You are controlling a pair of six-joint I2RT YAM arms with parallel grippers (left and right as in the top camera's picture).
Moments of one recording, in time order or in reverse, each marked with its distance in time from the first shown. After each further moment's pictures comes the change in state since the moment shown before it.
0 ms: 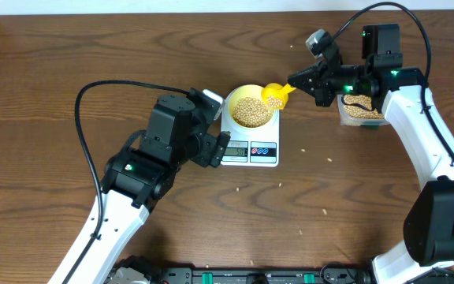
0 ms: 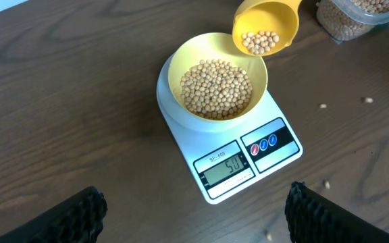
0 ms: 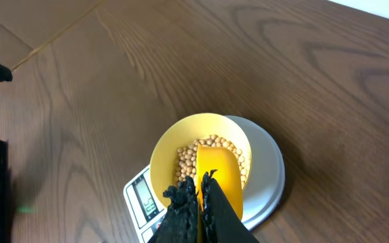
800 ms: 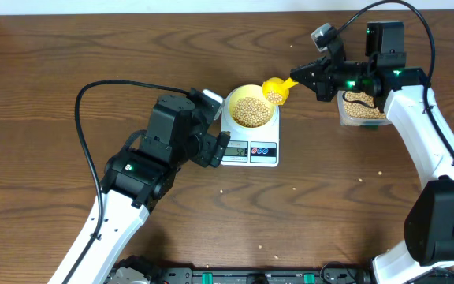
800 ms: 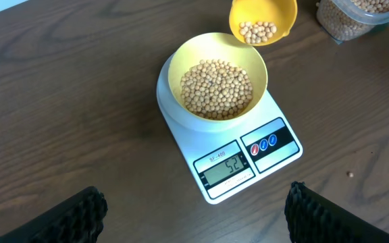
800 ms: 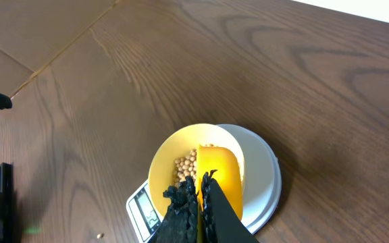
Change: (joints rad) left arm 0.000 0.000 0.000 0.000 0.000 0.000; right arm -0.013 0.000 0.000 0.059 0.000 0.107
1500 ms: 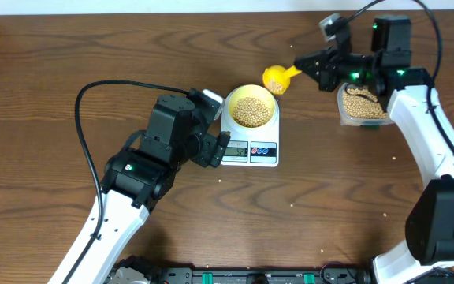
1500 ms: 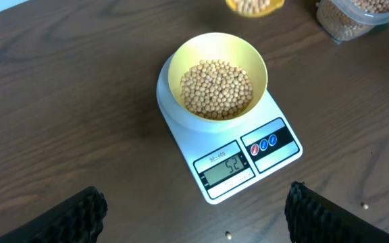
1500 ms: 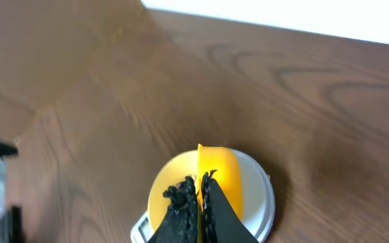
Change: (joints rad) left arm 0.000 0.000 0.000 0.000 0.000 0.000; right arm -0.032 0.000 -0.002 0.143 -0.009 0.211
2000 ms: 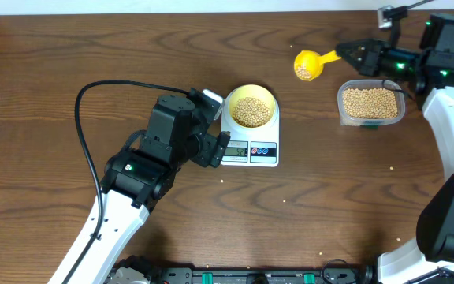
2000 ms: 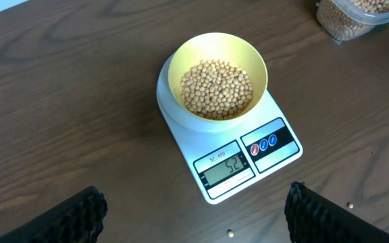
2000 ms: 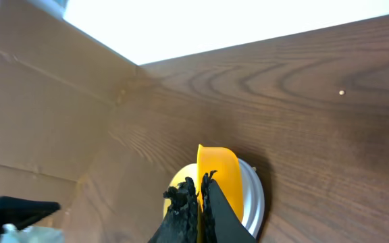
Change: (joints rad) left arm 0.000 0.000 0.000 0.000 0.000 0.000; right arm -0.214 0.000 0.000 0.042 -0.115 0.314
